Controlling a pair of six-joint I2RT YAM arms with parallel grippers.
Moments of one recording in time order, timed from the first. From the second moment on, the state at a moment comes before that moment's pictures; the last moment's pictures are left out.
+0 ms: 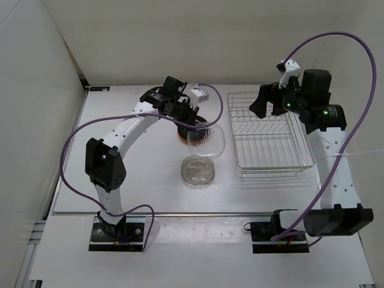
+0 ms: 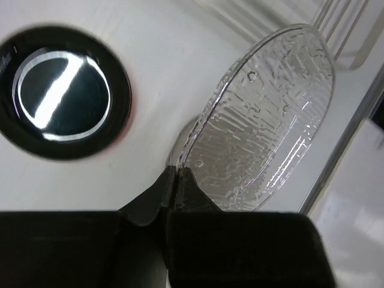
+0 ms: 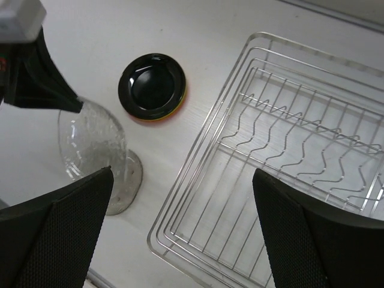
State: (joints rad) left arm -0.54 1.89 1.83 -0.82 0.53 0.22; right arm 0.08 1.31 1.59 -0.81 -0.50 -0.09
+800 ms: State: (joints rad) left arm -0.53 1.92 1.57 -0.83 0.48 0.29; right arm 0.08 1.26 1.59 -0.81 -0.43 -0.11
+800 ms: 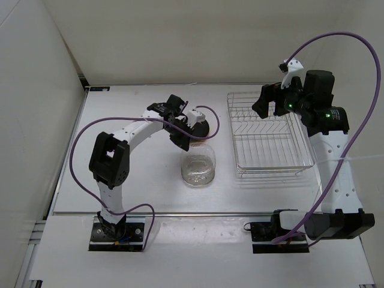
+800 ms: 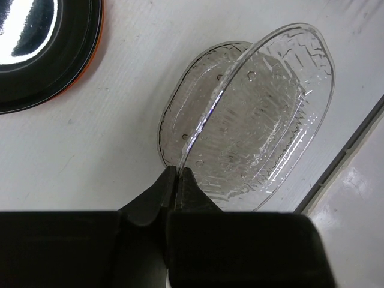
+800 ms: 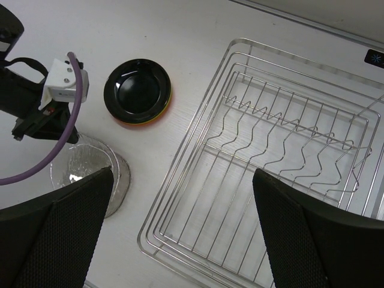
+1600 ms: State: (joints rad) left arm -0.54 1.97 1.53 -0.79 0.48 0.28; right arm 0.08 1.26 1.59 -0.81 -0.43 -0.11
